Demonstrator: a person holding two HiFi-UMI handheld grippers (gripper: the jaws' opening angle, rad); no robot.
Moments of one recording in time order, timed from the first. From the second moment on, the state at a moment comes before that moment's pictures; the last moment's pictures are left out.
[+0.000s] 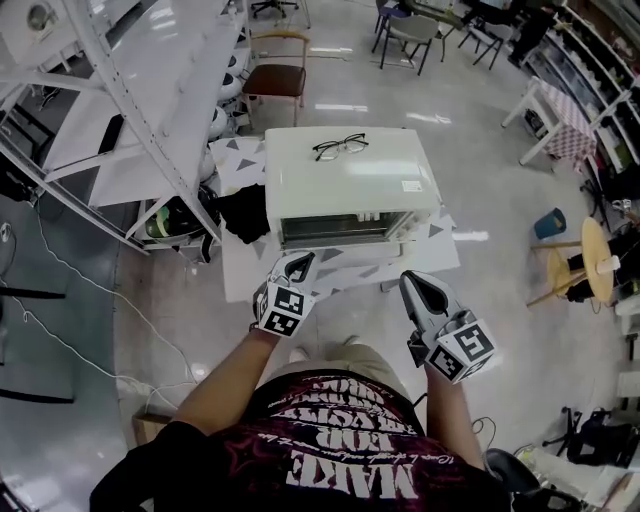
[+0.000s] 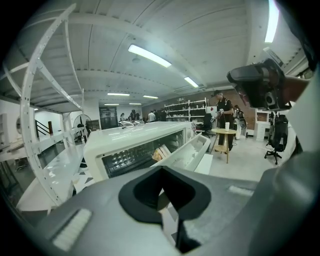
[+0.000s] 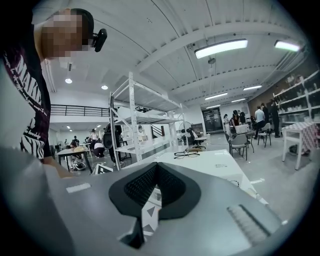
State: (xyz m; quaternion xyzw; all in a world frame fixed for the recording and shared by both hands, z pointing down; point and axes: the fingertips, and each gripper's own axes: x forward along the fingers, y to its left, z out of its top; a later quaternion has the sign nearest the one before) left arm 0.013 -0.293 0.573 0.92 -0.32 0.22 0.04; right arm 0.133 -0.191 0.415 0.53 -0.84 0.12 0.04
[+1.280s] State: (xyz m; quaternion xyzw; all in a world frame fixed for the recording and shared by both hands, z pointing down) left arm 0.006 -0.199 0.668 0.89 -0.38 0.23 0.12; right arm 0.183 -0.152 0.436 0.45 -0.88 0.17 0.03
